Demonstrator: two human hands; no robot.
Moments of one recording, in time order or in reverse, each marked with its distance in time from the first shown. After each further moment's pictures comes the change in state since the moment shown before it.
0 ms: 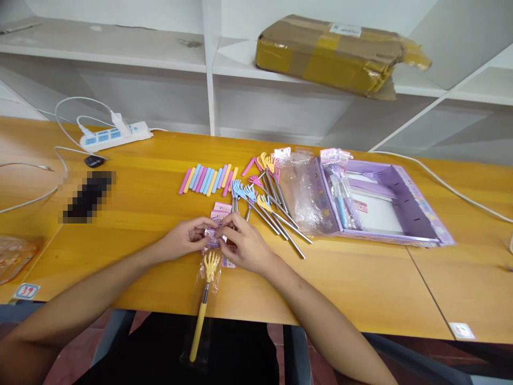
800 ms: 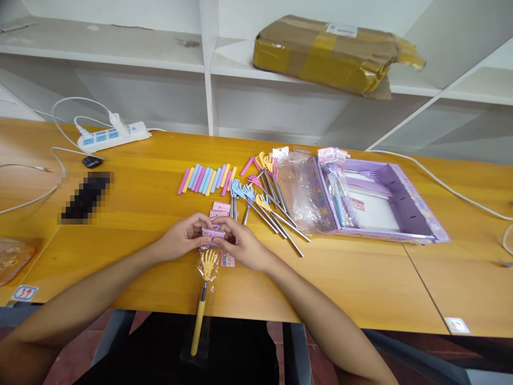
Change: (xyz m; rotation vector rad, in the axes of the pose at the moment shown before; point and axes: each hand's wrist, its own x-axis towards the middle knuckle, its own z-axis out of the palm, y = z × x) left_hand -0.001 0.007 0.001 -0.169 -0.023 -0.007; right_hand -0.001 0.000 0.011 0.583 -0.141 0.437
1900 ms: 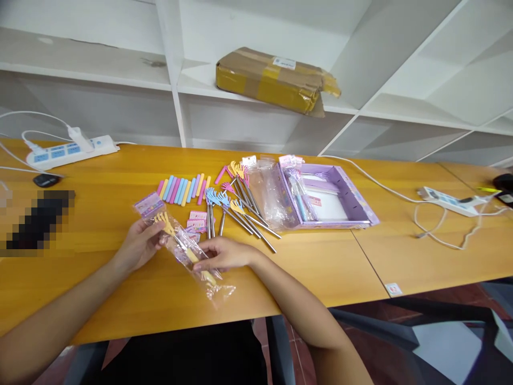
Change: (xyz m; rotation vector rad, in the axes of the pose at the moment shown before) left_hand 0.003 0.023 -0.017 -0.327 0.460 -0.011; right_hand 0.002 -0.022 -0.029 0.232 -0.429 0.308
